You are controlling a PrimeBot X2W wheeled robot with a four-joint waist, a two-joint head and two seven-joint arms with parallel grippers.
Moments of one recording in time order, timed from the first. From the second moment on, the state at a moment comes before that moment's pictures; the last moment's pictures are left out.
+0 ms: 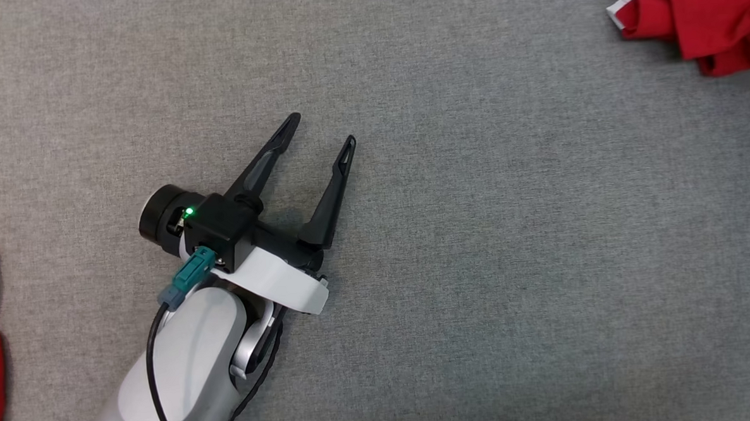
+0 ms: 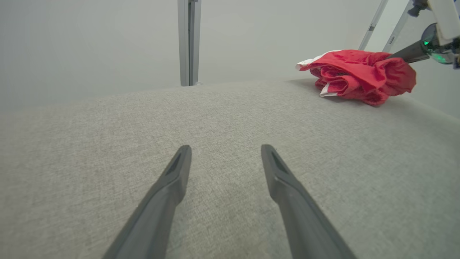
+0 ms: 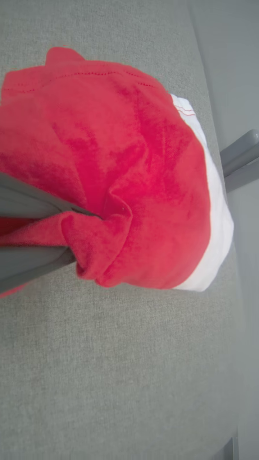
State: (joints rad) left arm -0.54 0.23 -0.58 0.21 -0.41 0.04 -0.26; right arm -1.10 -0.66 0.44 0.69 0.96 0.13 0.57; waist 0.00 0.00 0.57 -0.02
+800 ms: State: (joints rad) left arm -0.51 0.21 -0.56 0.24 -0.40 0.04 -0.26; right arm -1.24 -0.65 0.60 0.93 0.80 0.13 0.36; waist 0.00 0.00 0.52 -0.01
